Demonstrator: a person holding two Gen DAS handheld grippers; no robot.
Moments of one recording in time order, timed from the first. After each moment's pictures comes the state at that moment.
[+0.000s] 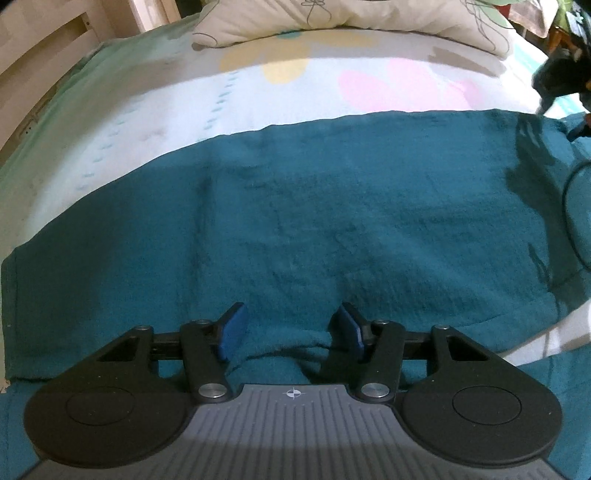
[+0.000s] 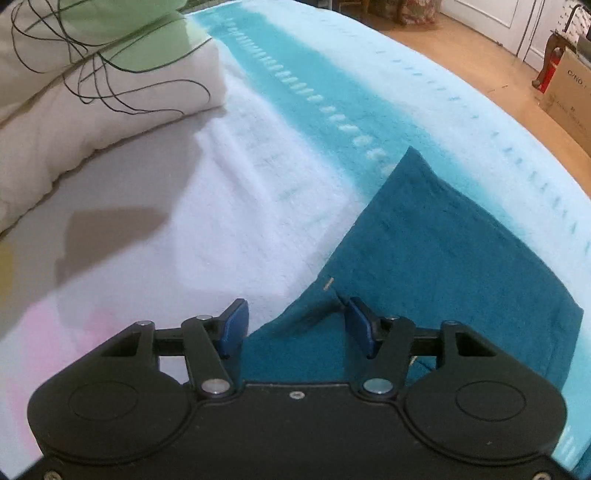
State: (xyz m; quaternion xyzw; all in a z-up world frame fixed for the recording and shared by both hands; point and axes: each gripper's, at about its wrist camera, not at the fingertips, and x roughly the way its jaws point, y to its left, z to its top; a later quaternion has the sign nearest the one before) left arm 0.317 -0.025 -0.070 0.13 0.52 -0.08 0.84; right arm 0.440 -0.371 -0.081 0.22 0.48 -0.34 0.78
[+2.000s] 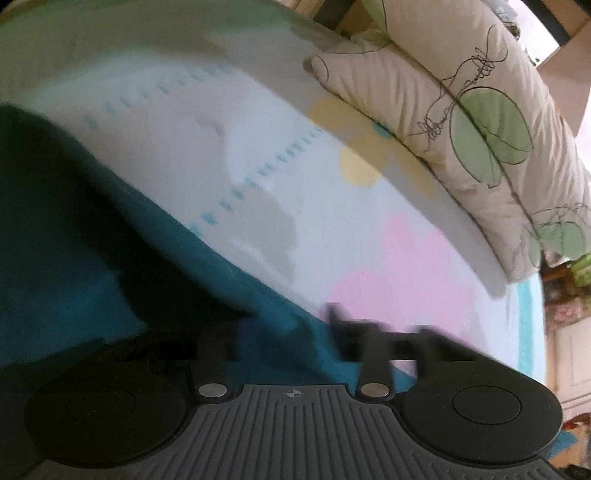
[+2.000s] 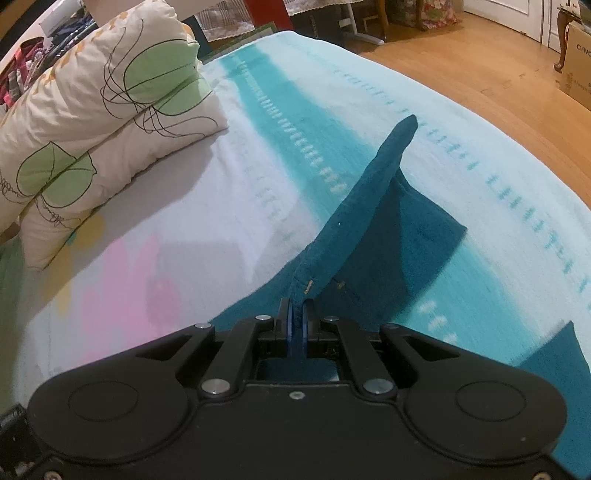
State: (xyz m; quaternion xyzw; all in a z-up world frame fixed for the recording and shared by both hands) left arm 0.385 0.041 -0.058 -0.23 0.49 -0.02 0.84; right arm 0.239 -0.375 -0.012 0.30 0.42 -0.23 0.82
